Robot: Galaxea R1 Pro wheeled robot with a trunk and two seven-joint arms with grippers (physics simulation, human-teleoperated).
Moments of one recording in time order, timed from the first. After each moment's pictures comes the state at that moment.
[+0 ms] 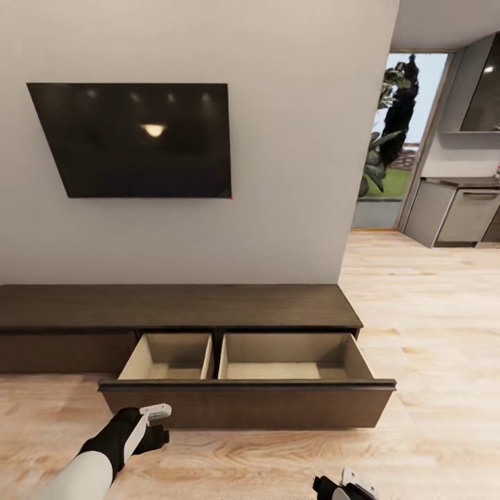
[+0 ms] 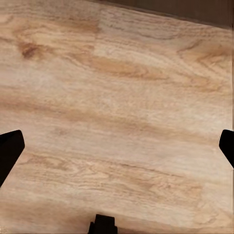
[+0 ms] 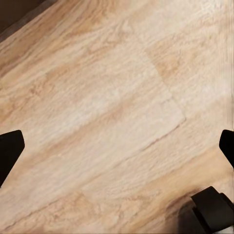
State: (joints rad) left arm -0.63 0.02 0.30 -0.36 -0.14 0.60 0.04; right arm -0.36 0.00 0.36 -0.46 -0.92 0.14 -0.42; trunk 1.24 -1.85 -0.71
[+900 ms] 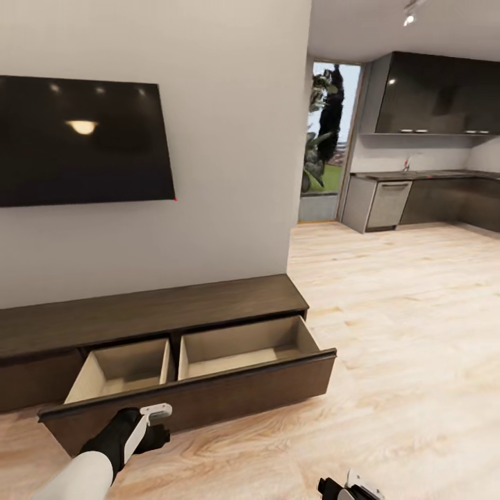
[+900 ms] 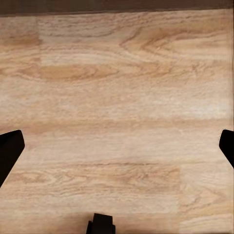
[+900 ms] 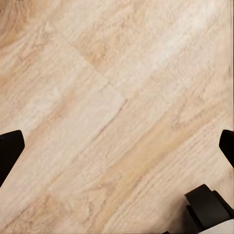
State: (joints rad) left arm -0.63 0.02 0.30 -0.36 -0.14 0.60 0.03; right arm -0.36 -0.01 0.35 -0.45 -0.92 0.14 -0.41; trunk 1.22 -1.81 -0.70
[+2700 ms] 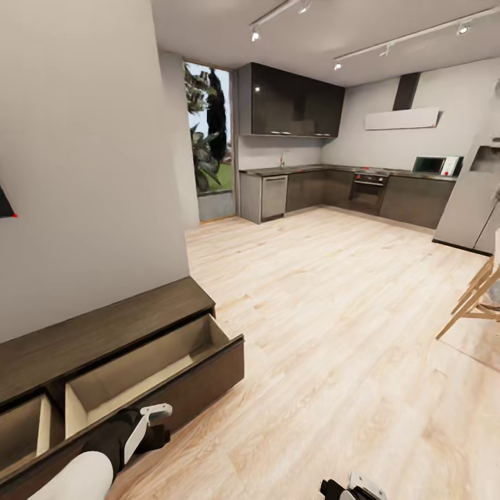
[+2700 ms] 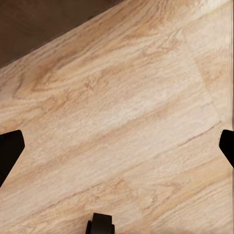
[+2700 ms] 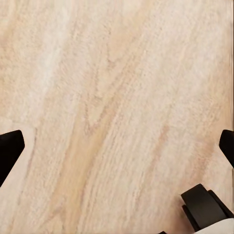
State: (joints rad) left arm -0.63 0.02 0.30 -0.36 -0.14 0.60 0.03; right arm -0.36 -0.02 0.35 -0.44 -0.92 0.14 -0.41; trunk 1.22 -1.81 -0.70
